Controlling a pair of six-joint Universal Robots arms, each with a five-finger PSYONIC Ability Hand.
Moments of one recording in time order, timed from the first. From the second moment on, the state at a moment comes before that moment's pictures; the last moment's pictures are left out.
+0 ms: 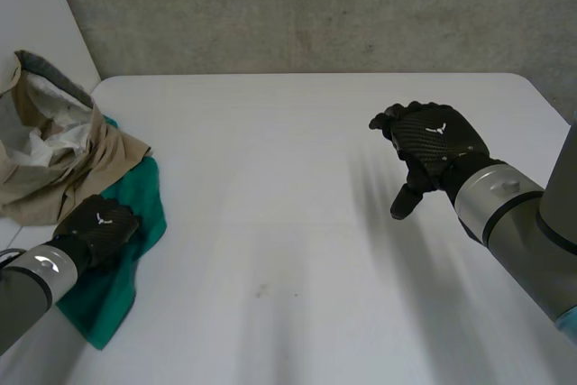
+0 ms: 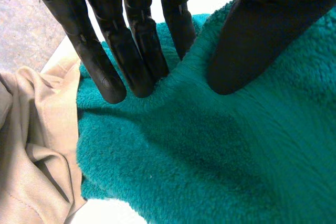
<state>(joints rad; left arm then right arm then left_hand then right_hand) 4.78 -1.87 -2.04 3.41 -1.14 4.03 2.01 -1.37 1.58 0.01 1.45 2.89 1.04 1.08 1.08 1.08 0.89 0.20 0.22 0.21 0.23 0.06</state>
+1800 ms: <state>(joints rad) 4.55 -2.07 -1.69 3.46 -1.59 3.79 2.27 -1.11 1.54 0.00 1.30 2.88 1.11 1.18 1.18 1.17 0.97 0.20 0.22 0.21 0.23 0.06</state>
